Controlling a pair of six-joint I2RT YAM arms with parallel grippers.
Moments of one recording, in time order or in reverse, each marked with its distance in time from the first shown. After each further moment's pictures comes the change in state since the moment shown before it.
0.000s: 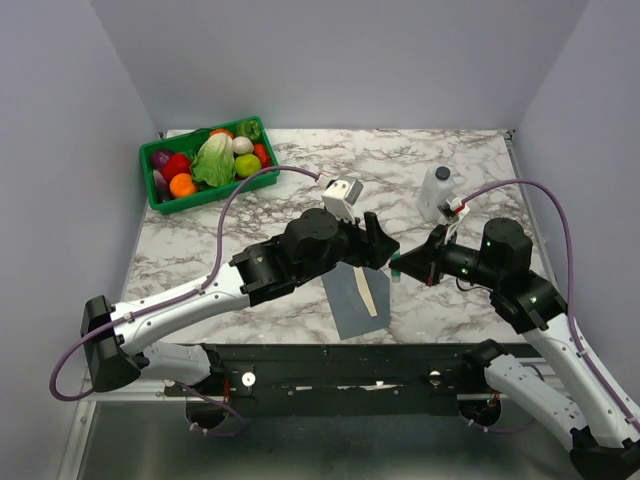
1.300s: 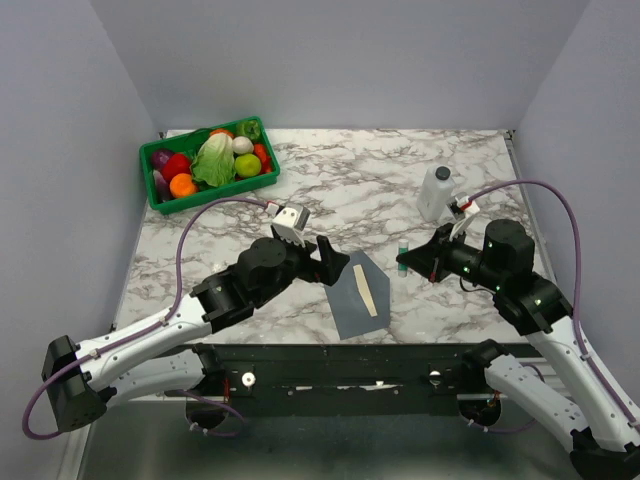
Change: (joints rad) left arm 0.124 -0.329 -0.441 0.093 -0.134 0.125; right arm 0.000 -0.023 0.019 -0.075 0.195 0.043
